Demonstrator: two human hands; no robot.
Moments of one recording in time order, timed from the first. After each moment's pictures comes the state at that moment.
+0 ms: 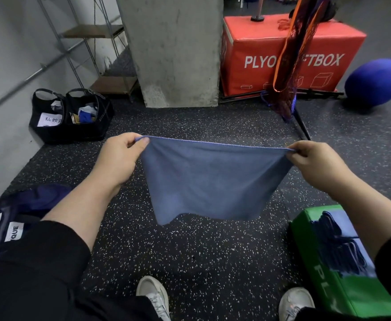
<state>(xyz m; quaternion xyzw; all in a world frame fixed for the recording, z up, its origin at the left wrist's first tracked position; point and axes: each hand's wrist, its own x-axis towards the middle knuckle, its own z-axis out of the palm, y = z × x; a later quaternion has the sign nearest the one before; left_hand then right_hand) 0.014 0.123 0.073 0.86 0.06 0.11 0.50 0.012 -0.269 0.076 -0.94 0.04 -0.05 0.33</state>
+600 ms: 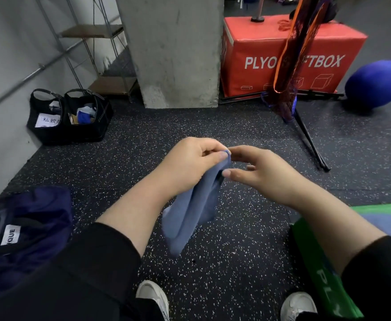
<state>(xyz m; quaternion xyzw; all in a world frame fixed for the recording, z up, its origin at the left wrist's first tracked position) 0.009 0.018 0.101 0.86 -0.18 -0.01 0.47 0.002 -0.182 0.087 -0.89 -0.18 0.06 0.42</state>
